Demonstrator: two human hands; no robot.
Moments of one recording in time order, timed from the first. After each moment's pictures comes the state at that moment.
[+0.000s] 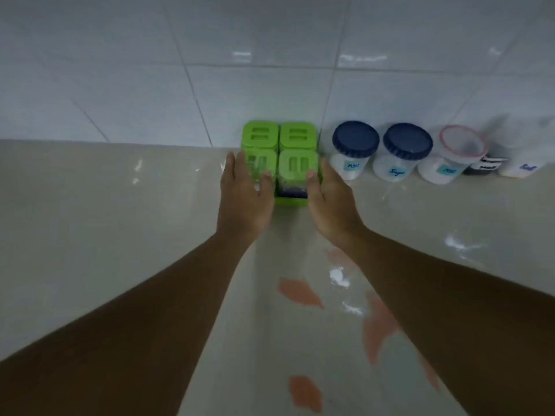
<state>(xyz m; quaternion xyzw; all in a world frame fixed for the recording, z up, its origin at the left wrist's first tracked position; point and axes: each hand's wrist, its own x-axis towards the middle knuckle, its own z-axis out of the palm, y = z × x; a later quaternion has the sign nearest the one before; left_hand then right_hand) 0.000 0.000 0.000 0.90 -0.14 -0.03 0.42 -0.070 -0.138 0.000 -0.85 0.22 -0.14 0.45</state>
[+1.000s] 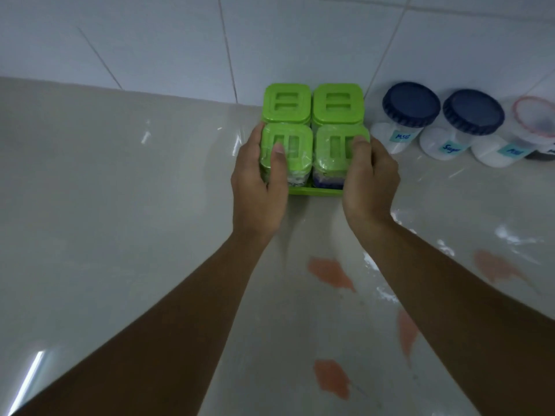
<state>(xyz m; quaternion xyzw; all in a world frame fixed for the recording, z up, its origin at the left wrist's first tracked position) -0.018 0.032 -0.030 0.77 -0.11 0.08 0.62 -0.062 -0.098 0.000 -0.73 0.35 -0.29 0.51</state>
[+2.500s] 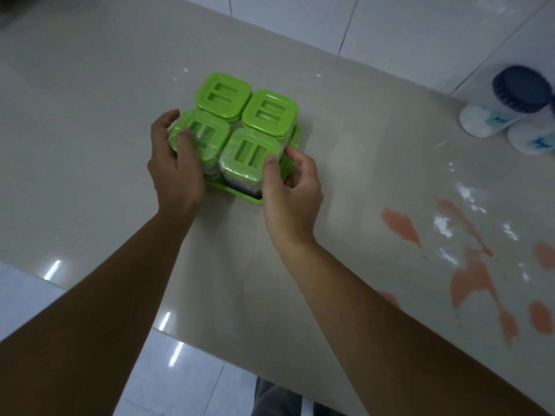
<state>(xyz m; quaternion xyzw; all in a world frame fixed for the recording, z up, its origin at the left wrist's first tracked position) -0.054 0.275 -0.036 0.78 0.17 0.15 0.58 -0.107 0.151 -0.024 -0.69 0.33 -0.12 0.63</state>
